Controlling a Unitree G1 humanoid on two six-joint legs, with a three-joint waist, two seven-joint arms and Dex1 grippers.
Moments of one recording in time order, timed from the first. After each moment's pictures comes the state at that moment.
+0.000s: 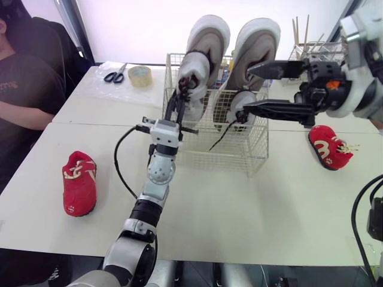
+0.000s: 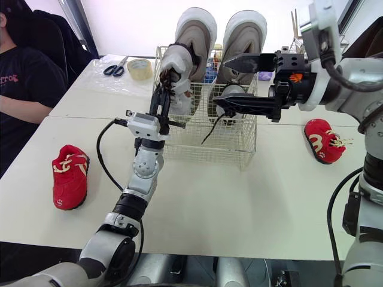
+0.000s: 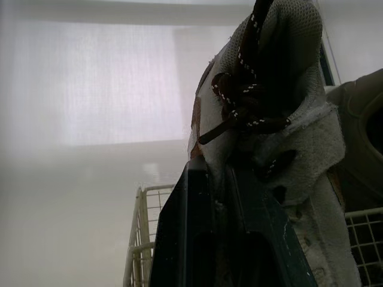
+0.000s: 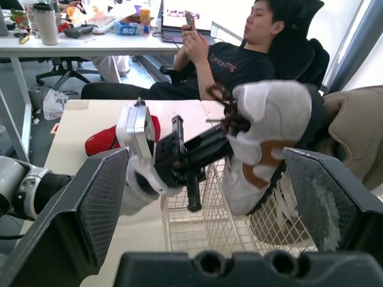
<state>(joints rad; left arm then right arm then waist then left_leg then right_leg) -0.62 -0.05 -0.06 0.53 0.19 -0.87 0.12 -0.94 -0.94 -0.17 -0.24 0.88 0.93 1.04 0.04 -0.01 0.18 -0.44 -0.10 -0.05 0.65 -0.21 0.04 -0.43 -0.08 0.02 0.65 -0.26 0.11</state>
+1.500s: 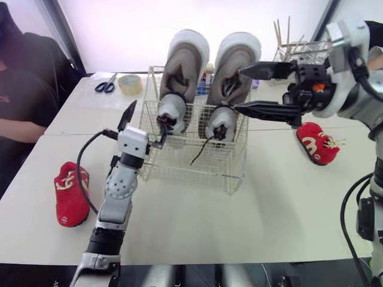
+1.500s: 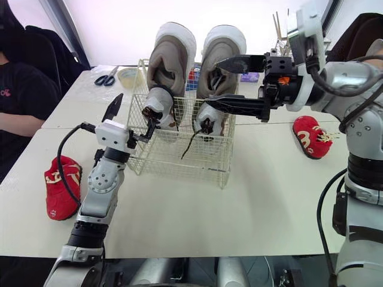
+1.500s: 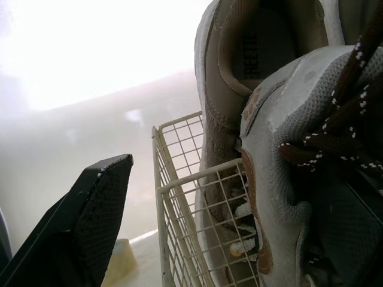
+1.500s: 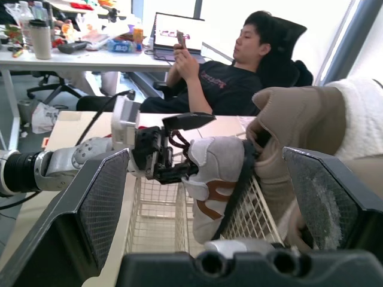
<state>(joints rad) -0.34 0.20 -0.02 -0.05 -0.02 -0.24 -0.17 -0.92 -0.87 -0.12 -0.20 0.83 0.82 1.07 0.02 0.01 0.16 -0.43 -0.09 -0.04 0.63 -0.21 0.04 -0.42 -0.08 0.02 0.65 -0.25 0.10</state>
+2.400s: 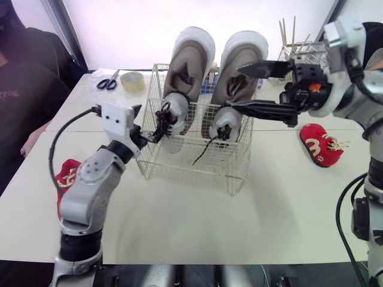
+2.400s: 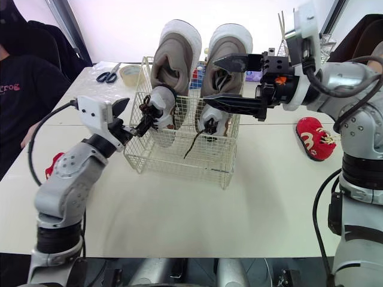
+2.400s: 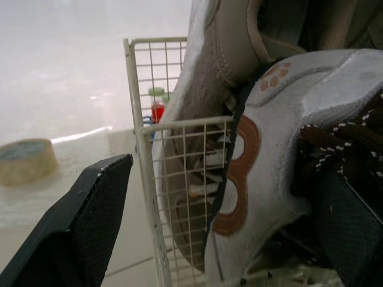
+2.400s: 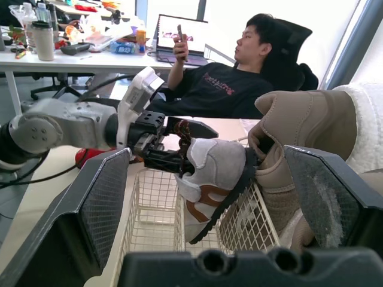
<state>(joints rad) -0.36 0.35 0.15 -0.53 -0.46 0.67 -0.26 -0.92 -0.83 -0.12 -0.19 0.80 0.79 1.07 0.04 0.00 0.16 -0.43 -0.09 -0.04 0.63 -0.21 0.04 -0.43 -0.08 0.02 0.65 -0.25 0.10</state>
